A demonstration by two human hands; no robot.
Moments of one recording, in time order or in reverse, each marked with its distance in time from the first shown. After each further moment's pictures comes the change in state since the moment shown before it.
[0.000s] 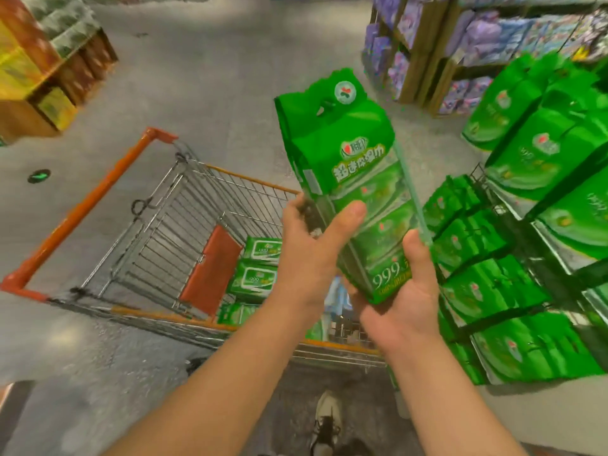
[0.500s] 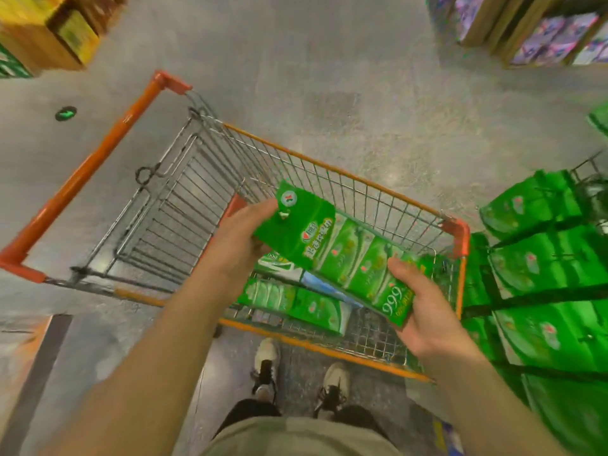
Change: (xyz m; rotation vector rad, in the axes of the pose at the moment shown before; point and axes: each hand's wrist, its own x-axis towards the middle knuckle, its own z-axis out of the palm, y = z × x) left_hand 0.109 -0.031 -0.136 0.189 0.135 -0.329; right_hand 0.094 0.017 -0.080 -0.459 0.227 0.380
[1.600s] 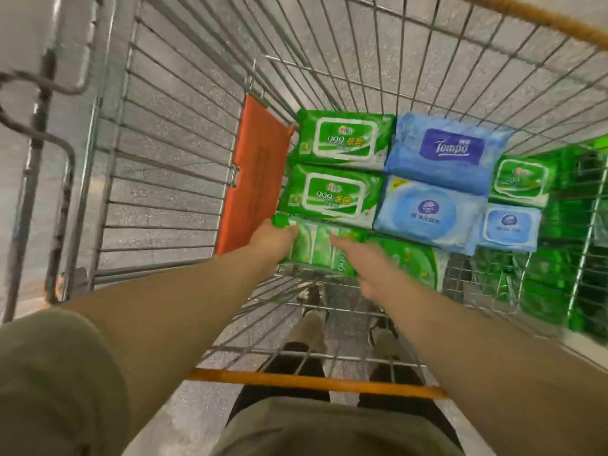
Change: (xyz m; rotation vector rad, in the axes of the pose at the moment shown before) left_hand 0.218 -0.233 -0.169 0.667 0.141 -0.705; right_hand 0.270 0.252 0.080 -0.306 0.349 0.554
